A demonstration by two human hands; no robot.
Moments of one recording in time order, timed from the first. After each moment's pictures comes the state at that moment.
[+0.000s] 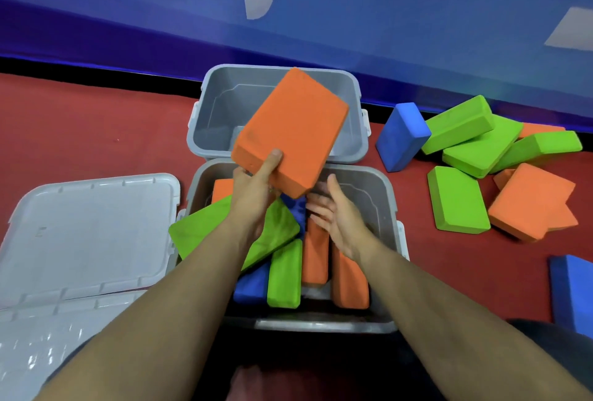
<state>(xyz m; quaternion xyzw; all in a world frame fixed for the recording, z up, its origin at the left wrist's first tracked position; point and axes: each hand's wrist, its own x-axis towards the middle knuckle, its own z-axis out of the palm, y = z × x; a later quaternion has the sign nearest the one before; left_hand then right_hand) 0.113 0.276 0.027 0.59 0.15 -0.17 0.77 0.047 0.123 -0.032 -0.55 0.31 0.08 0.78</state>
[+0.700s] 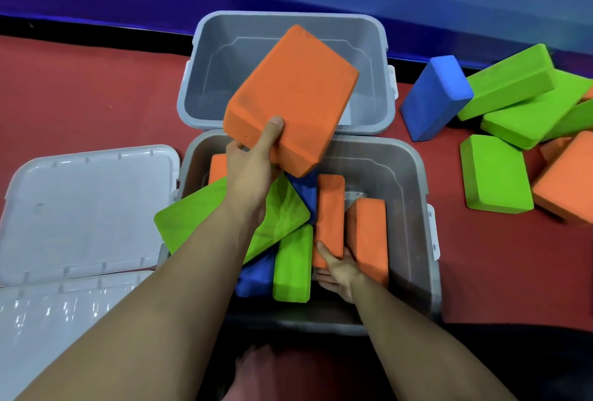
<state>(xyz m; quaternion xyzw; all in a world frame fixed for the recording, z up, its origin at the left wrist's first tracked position) 0.135 0.266 0.005 0.62 0.17 -0.14 0.76 -0.018 0.142 -0.203 -0.49 0.49 0.26 0.67</state>
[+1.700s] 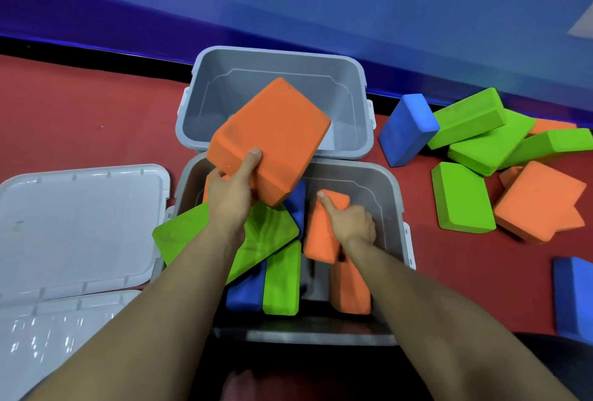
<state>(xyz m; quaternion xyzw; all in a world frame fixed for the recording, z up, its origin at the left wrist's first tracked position) 0.126 0.294 0.011 0.64 0.20 -0.11 0.73 0.064 0.098 -0.094 -0.82 0.46 0.09 0.32</state>
